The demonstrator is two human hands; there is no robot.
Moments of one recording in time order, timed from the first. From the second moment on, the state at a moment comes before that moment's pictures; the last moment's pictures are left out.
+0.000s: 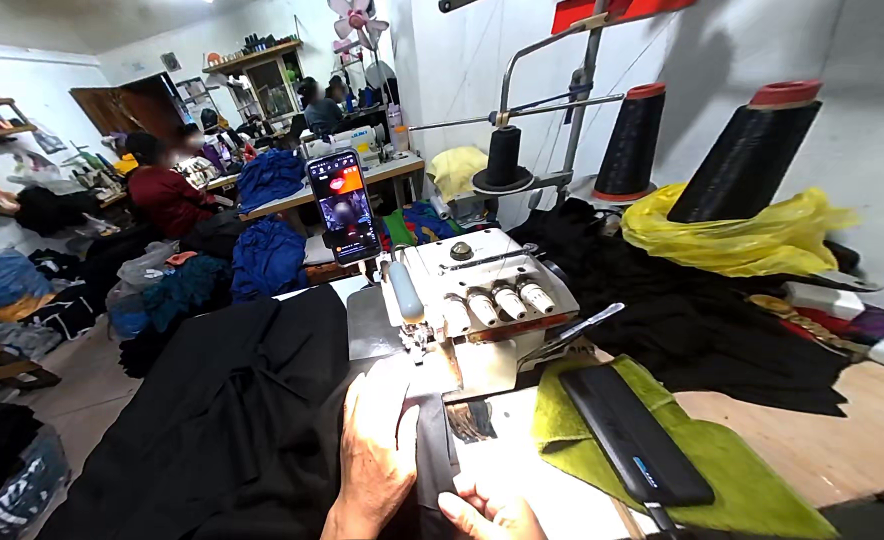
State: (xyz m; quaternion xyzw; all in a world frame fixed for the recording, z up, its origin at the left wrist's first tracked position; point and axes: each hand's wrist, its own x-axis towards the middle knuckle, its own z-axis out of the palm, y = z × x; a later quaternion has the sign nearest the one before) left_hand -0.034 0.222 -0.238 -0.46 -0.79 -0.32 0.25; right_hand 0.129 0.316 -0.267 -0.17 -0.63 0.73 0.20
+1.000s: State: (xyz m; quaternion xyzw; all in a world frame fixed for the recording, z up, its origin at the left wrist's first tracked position) left_hand -0.034 0.222 -0.239 -0.45 -0.79 -0.32 0.25; right_hand 0.130 0.315 -0.266 -0.17 -0.64 0.72 0.20
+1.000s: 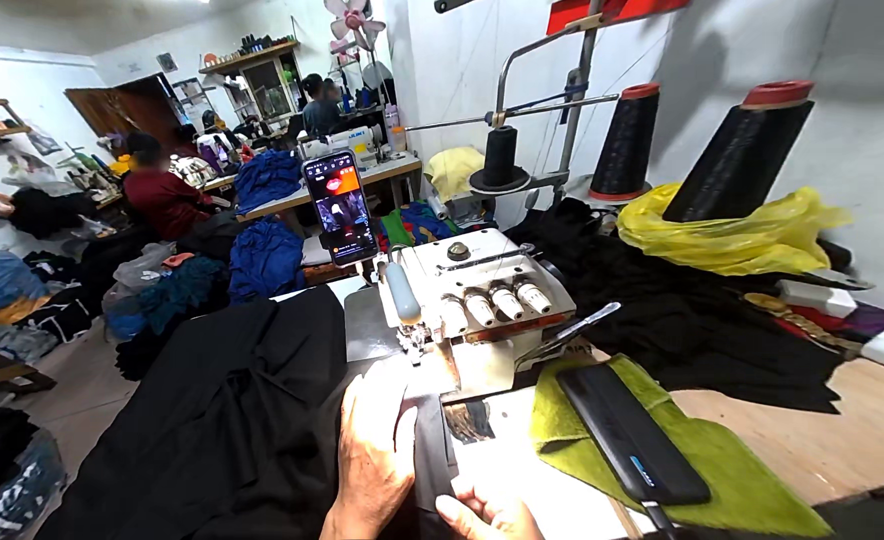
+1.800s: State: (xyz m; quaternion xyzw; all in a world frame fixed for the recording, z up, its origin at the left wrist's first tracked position) left_hand -0.034 0.222 -0.238 -0.46 -0.79 -0.31 0.26; right_hand 0.130 0.315 -0.269 -0.16 -0.65 0.71 0.20
